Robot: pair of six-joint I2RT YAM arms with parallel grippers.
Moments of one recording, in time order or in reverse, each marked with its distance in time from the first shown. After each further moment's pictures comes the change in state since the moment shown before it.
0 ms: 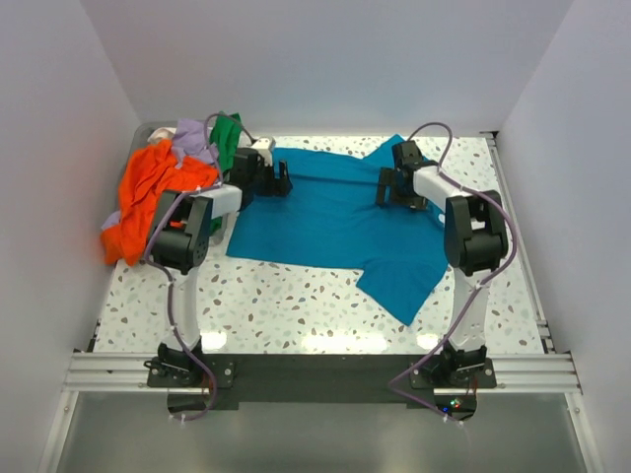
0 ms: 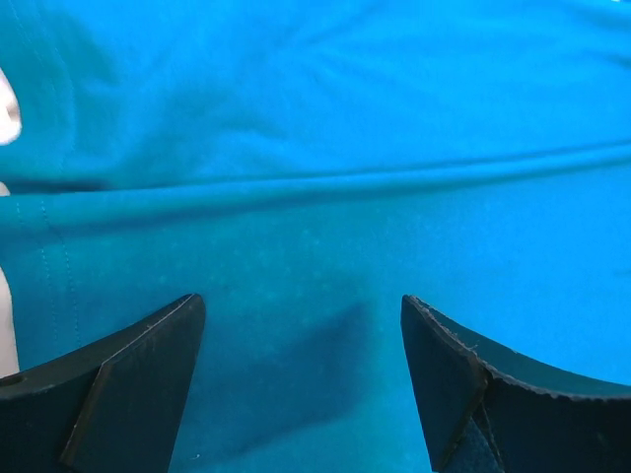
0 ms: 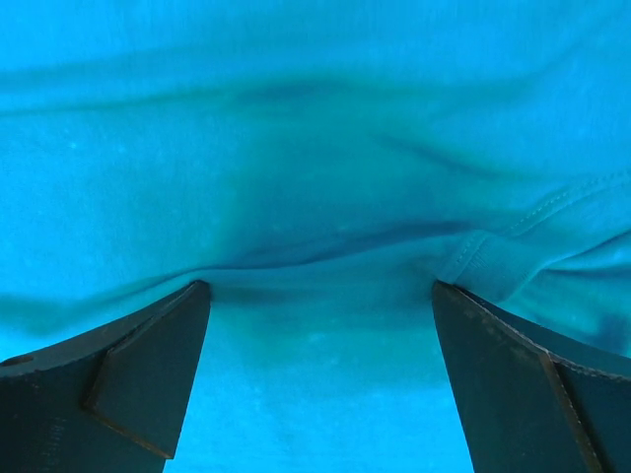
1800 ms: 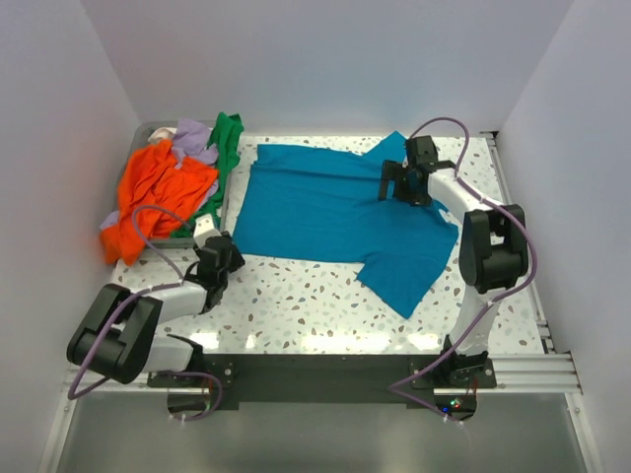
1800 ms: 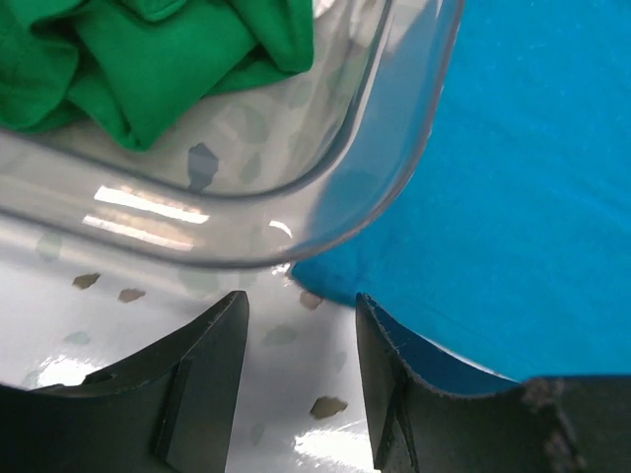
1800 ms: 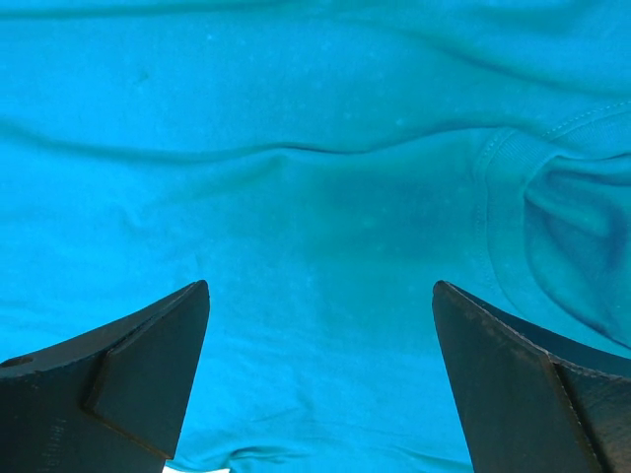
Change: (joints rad) left arm -0.089 -0.844 -1.078 0.211 -0.623 -0.364; right arm -0.026 -0.182 -0.089 0.023 -0.183 -0.038
